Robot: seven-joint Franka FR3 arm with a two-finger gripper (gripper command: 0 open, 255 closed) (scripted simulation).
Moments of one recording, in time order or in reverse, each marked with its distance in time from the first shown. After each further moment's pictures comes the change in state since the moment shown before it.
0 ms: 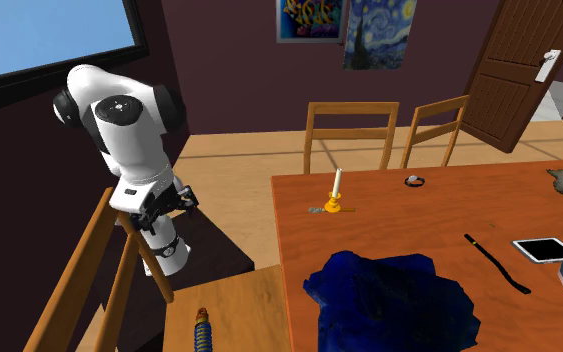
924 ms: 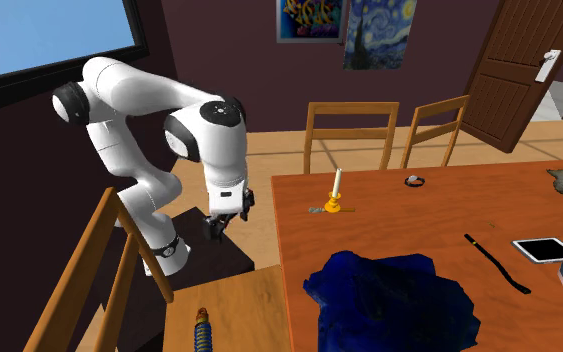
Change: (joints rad) arm 0.157 0.337 0.124 0.196 0.055 0.200 -0.105
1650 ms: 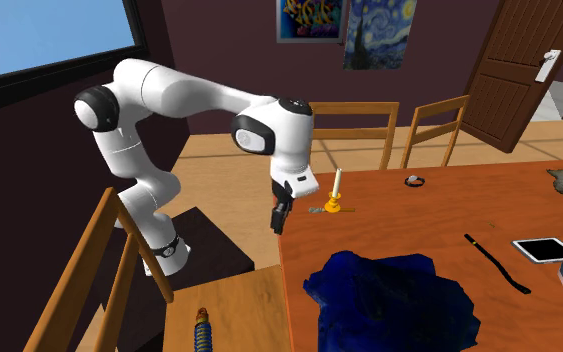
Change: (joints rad) arm 0.117 0.281 0.130 0.244 -0.018 0.097 -0.066
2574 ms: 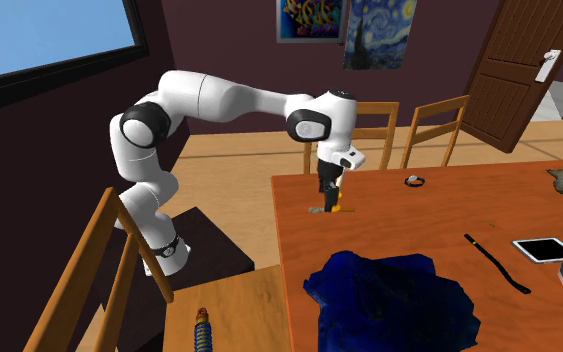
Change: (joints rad) arm 0.155 0.318 0.146 0.330 -0.124 0.039 -0.040
